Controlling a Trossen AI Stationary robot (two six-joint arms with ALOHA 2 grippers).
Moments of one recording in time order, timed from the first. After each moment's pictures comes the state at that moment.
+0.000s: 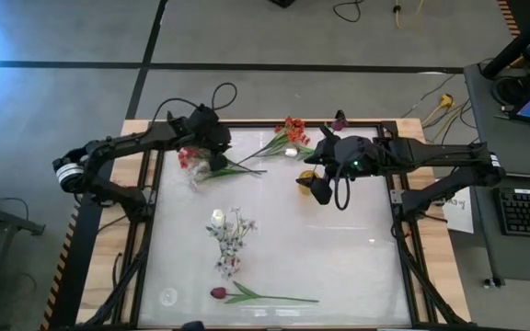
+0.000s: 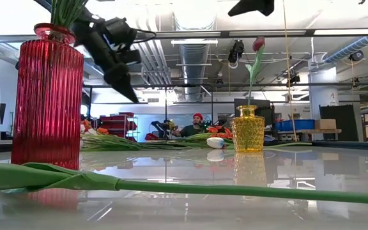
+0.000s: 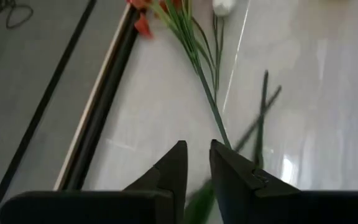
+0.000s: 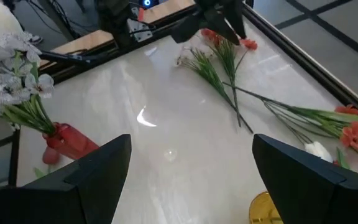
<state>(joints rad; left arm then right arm) 0.61 1.38 0.93 -0.39 0.05 0.40 0.02 1.29 1.39 -0.71 0.18 0.38</state>
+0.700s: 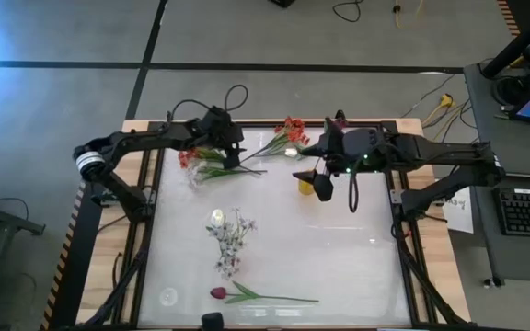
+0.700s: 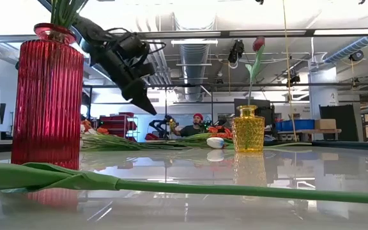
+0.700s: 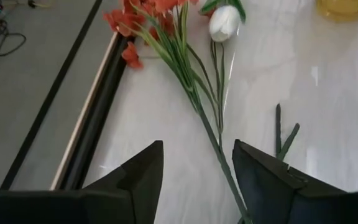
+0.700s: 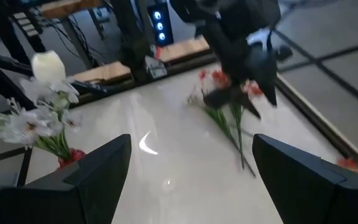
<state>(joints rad) 0.61 1.57 0.93 -0.14 0.12 0.43 0.02 1.29 1.45 -0.61 0.18 0.26</state>
